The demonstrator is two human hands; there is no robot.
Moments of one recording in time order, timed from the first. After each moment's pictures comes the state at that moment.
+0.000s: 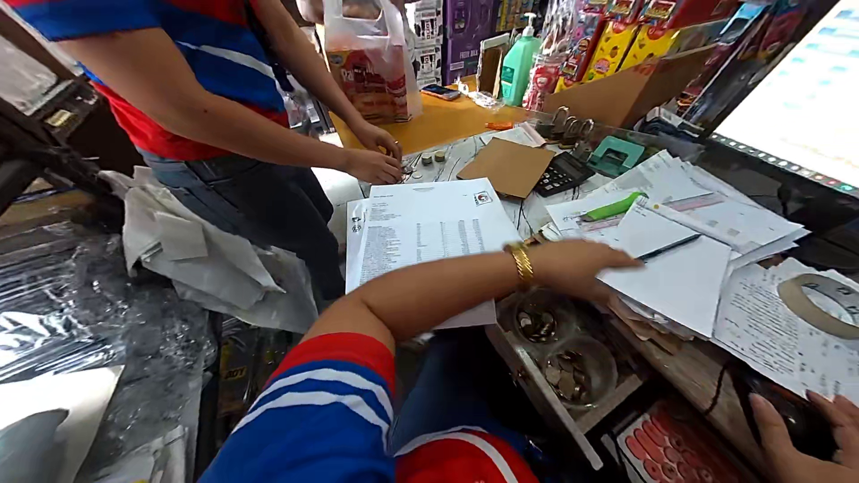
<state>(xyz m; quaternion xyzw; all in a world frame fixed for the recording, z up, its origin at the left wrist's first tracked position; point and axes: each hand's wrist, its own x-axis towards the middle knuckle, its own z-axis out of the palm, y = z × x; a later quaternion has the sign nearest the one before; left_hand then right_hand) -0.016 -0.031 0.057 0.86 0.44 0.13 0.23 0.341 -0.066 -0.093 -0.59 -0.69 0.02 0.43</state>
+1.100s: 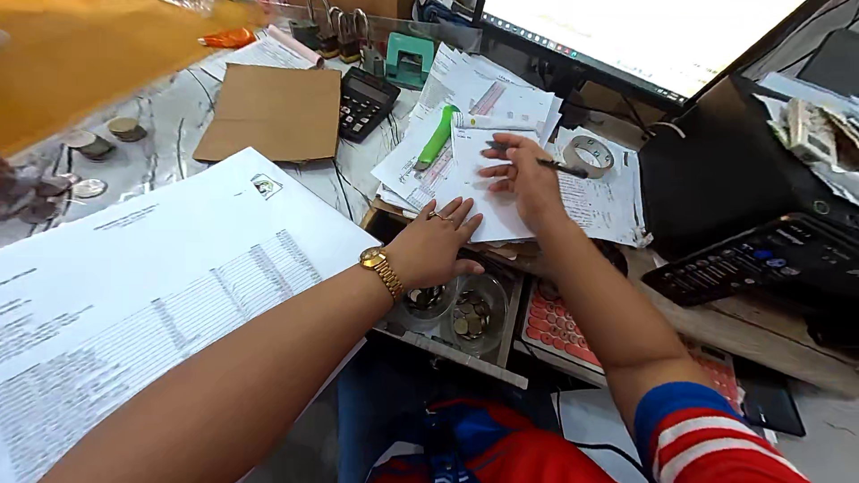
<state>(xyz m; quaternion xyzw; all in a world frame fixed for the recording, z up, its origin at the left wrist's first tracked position) -0.010 0.020 -0.023 0.92 0.36 -0.01 0.17 0.186 0.065 -0.012 -0.50 -0.59 0.40 0.49</state>
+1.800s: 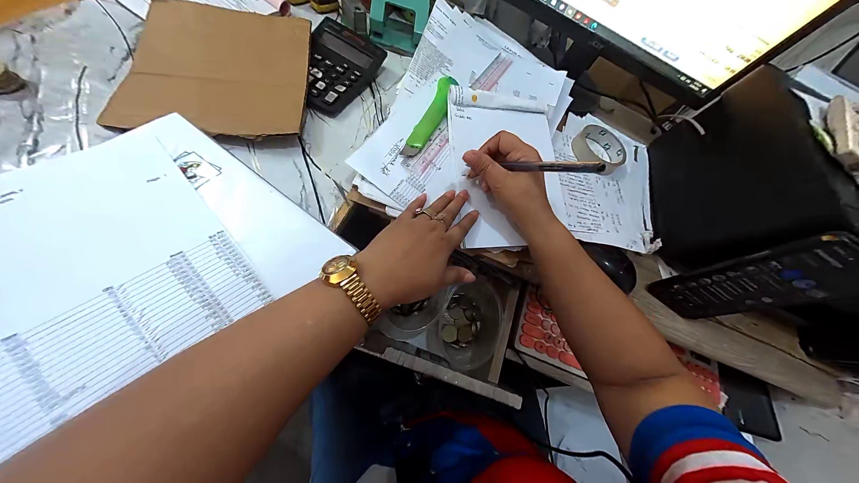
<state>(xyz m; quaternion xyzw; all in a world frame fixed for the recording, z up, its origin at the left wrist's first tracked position) -0.011 0.023 -0.030 0.92 0.36 0.01 0.18 0.177 0.083 -0.041 -0.46 -0.69 0.29 0.47</state>
